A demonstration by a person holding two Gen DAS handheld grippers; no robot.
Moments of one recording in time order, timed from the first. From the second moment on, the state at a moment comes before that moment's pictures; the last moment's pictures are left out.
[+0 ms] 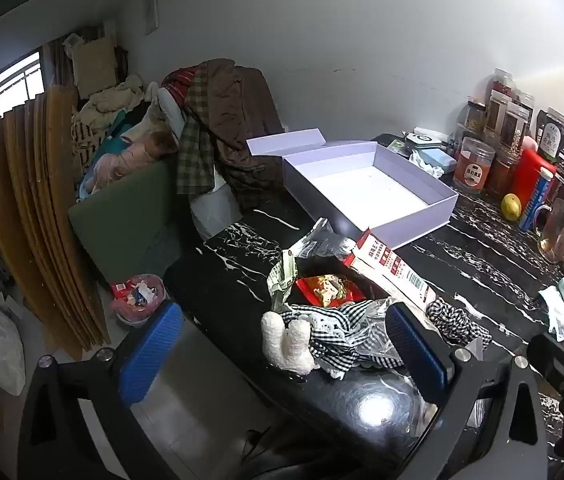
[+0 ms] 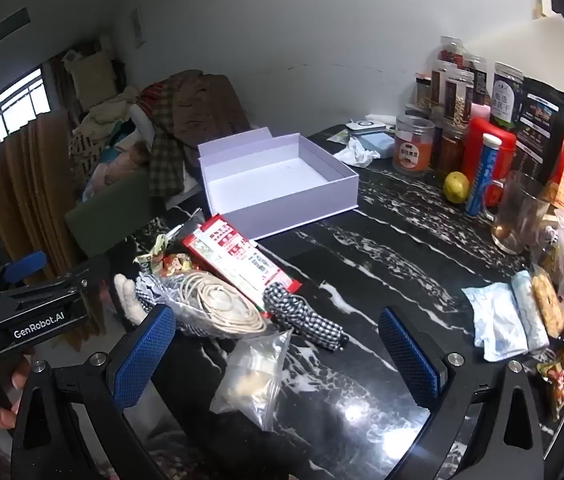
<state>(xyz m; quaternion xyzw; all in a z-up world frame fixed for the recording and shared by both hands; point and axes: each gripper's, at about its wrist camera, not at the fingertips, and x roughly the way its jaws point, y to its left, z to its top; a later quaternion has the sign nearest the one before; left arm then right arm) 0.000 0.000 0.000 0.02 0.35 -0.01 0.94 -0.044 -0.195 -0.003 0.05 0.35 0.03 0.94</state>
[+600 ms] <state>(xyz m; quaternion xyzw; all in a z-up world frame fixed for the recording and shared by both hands) 0.000 0.000 0.000 0.02 0.34 -0.01 0.94 -0.047 -0.195 -0.003 0.05 0.34 0.04 0.94</state>
